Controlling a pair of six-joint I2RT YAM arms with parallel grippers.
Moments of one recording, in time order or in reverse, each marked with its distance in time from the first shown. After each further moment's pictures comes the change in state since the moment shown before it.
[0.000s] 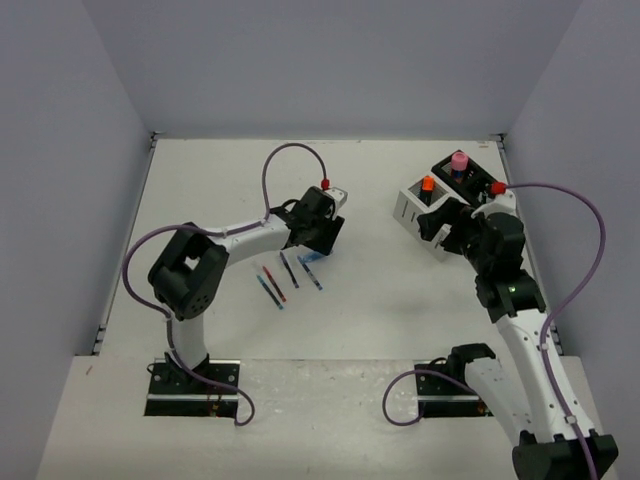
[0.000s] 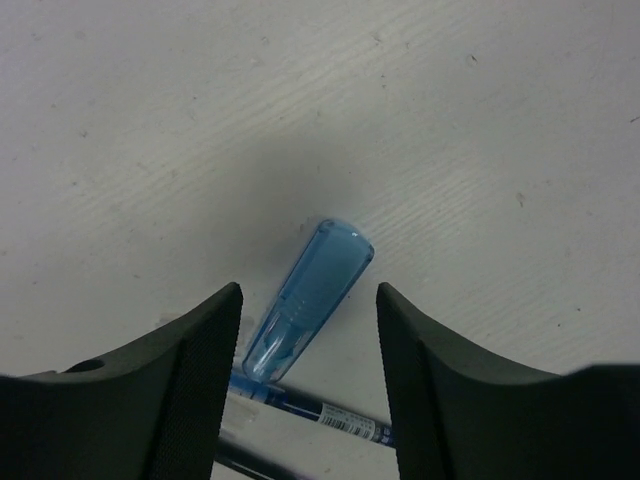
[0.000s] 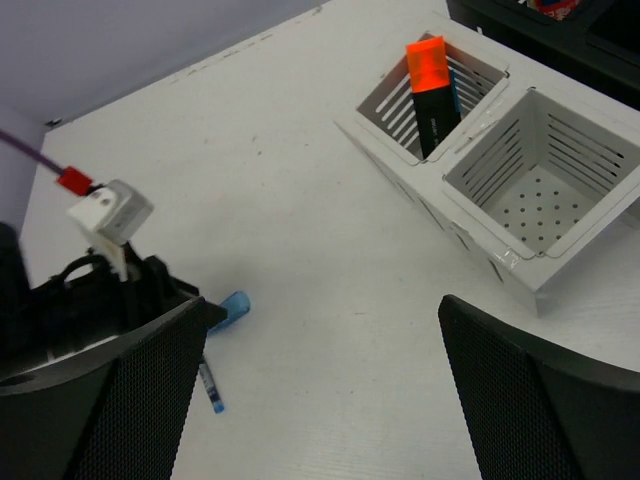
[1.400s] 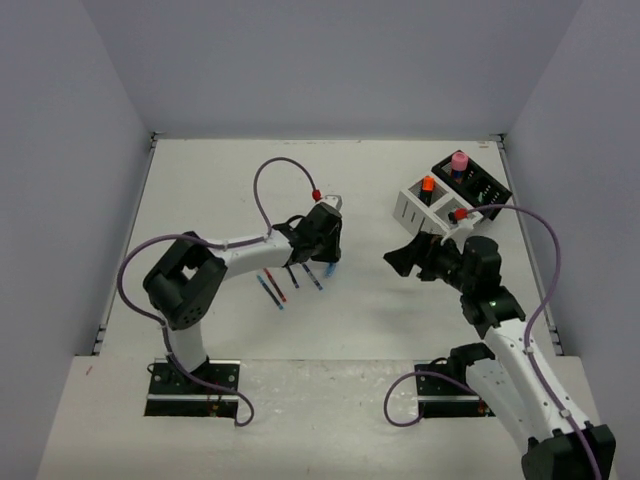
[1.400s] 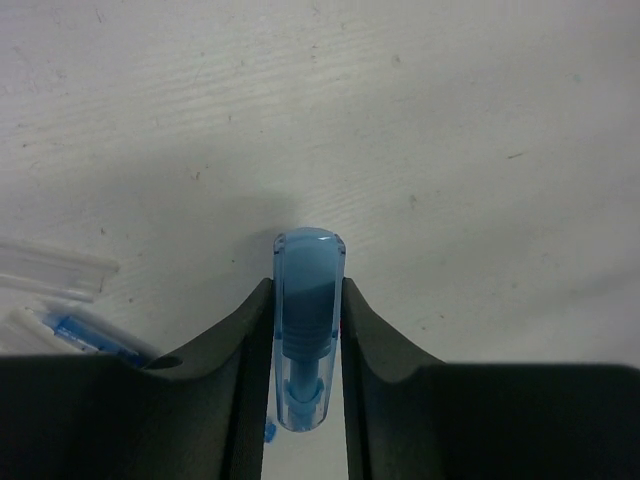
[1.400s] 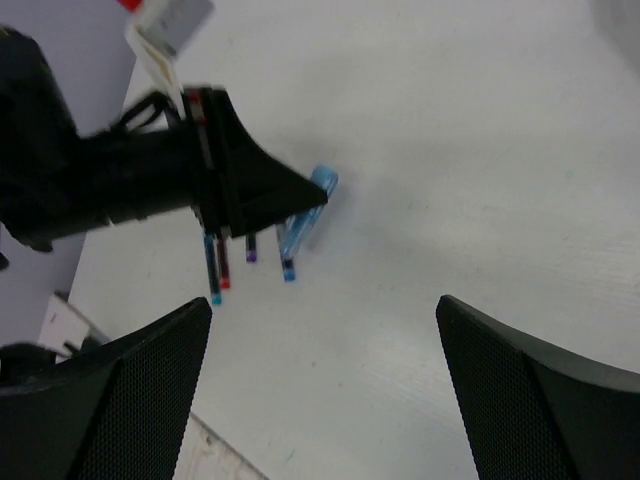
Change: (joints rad) left arm -0.090 -0.040 -0.106 0.119 -0.061 -0.397; right arm 0.069 -0.082 -0.261 0.147 -0.348 0.053
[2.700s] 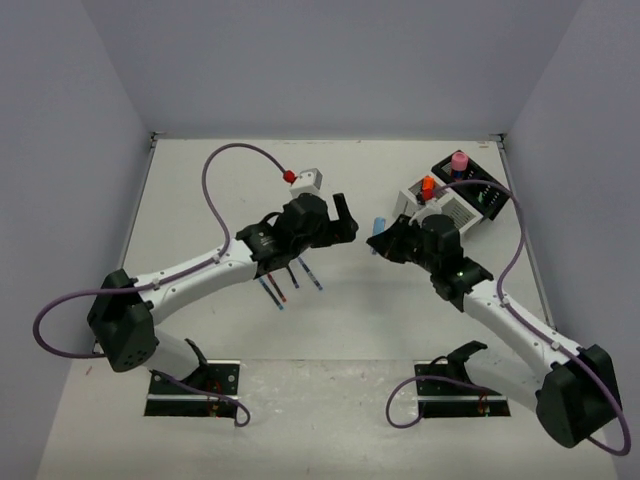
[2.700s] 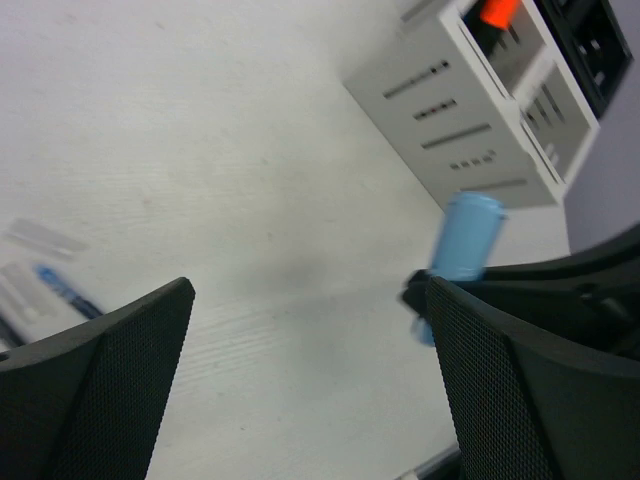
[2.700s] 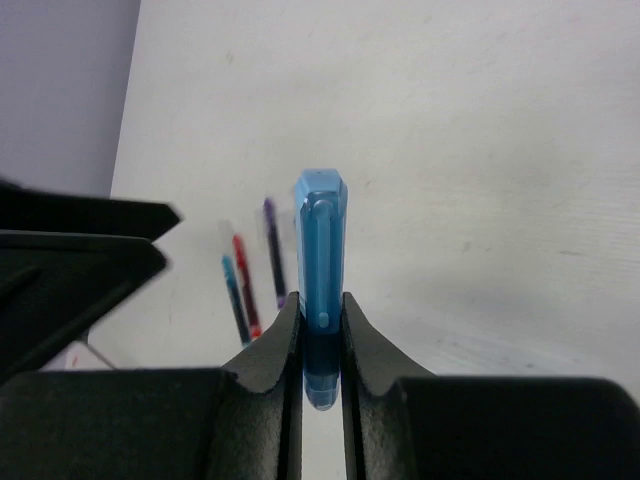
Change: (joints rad) left arm -0.091 -0.368 -0.045 0.022 -0.142 -0.232; right arm 0.337 0.362 0.111 0.219 0.258 0.170
